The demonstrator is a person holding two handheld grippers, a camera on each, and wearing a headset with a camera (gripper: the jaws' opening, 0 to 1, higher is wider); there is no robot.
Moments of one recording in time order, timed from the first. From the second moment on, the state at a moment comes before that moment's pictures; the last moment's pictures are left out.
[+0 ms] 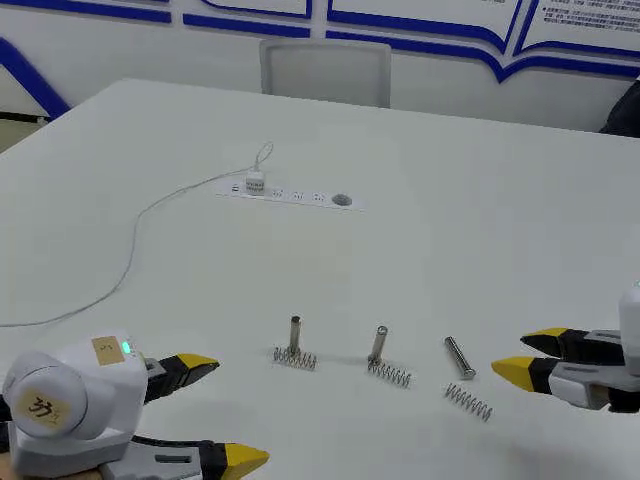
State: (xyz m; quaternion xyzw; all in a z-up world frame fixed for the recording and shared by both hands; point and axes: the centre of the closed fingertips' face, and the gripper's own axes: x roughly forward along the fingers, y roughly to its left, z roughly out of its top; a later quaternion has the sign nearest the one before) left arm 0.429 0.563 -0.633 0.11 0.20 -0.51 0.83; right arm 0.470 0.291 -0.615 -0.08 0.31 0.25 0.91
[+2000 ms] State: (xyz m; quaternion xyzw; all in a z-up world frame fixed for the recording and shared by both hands) left arm 0.433 0.563 -0.628 0.09 0.18 -0.52 0.83; right arm 0.533 0.302 -0.690 -0.09 0.54 0.11 0.83
